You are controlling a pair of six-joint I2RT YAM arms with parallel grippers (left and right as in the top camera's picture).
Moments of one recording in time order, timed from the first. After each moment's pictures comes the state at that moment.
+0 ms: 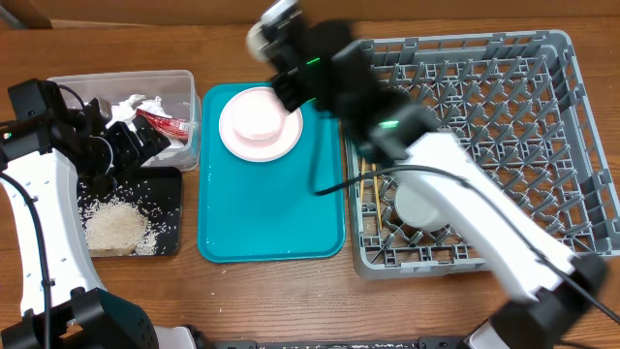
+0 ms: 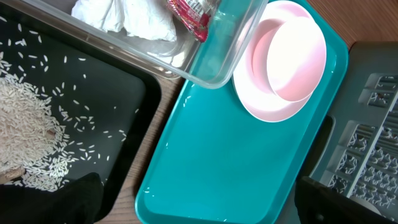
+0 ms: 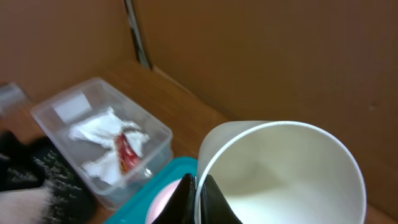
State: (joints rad) left arm 0.42 1.58 1.48 -1.20 0.41 -0.19; right arm 0.64 1.73 1.79 -0.41 -0.09 0.00
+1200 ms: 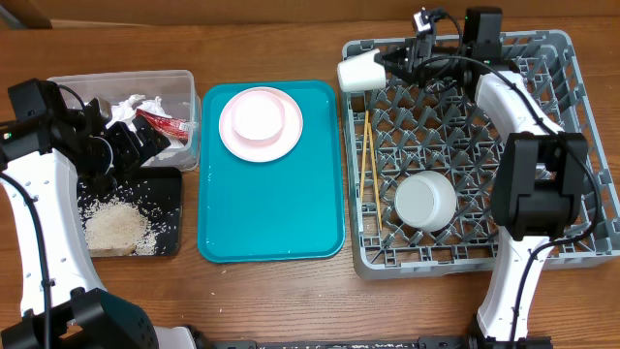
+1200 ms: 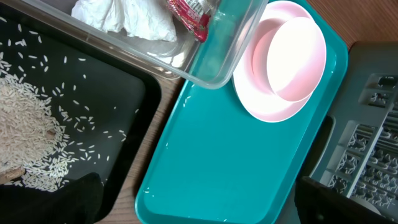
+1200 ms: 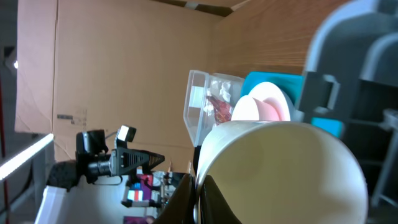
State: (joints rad) left arm 0.42 1.58 1.48 -1.20 0.41 -0.19; right arm -0.01 2.29 1.79 -0.17 -1.34 0.67
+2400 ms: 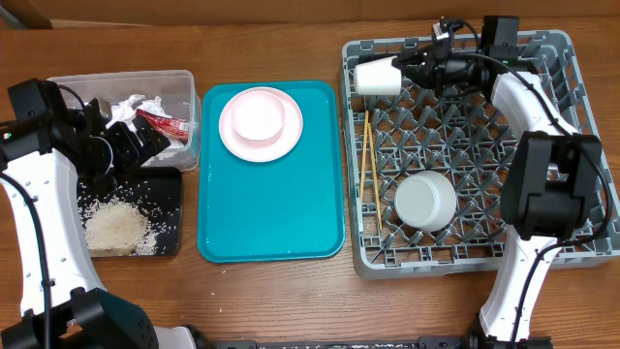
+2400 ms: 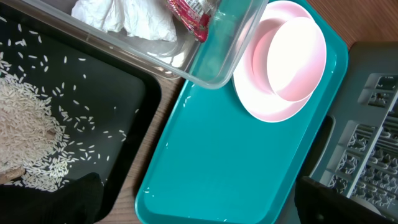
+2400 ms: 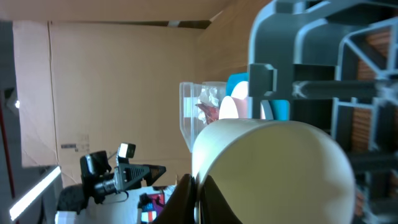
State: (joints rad) left arm 0.42 1.58 1.48 -1.20 0.41 -0.19; right arm -0.08 2.30 1.79 -0.35 -1.31 0.64
